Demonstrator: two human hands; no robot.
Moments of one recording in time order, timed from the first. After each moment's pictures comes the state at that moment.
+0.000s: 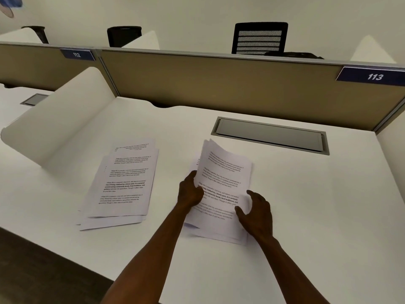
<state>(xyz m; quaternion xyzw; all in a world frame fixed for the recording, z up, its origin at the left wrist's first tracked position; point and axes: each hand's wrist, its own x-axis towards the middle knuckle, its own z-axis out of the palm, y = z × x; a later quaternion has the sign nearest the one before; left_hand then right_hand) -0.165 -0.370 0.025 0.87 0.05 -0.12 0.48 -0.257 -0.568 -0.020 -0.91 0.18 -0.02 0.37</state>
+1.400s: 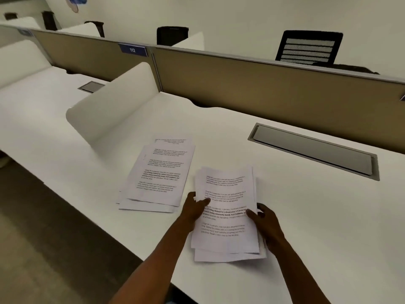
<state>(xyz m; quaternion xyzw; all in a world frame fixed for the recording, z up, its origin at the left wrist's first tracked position) -0.208 -0.279 -0.007 0.66 0.25 -0.17 0.69 -0.243 -0.515 -0.006 -0.73 0.19 0.15 0.64</state>
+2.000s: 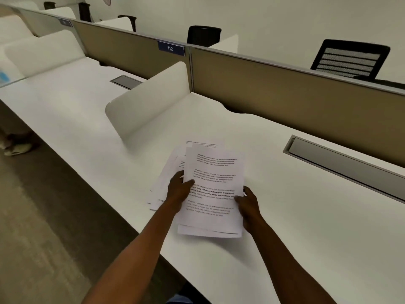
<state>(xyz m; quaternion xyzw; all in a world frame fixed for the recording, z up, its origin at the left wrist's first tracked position) -0.160 -0.122 0.032 0.72 0.26 -0.02 0.64 -0.172 -0.343 0.035 -0.65 0.19 0.18 0.71</state>
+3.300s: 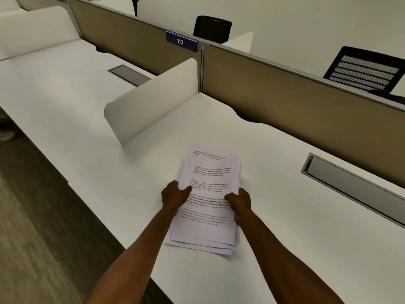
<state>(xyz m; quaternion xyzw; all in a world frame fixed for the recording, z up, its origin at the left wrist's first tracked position) -0.083 -0.050 -0.004 0.83 0.34 -0.08 0.45 -0.060 -0.250 0.008 -0.73 0.26 0.17 0.61</state>
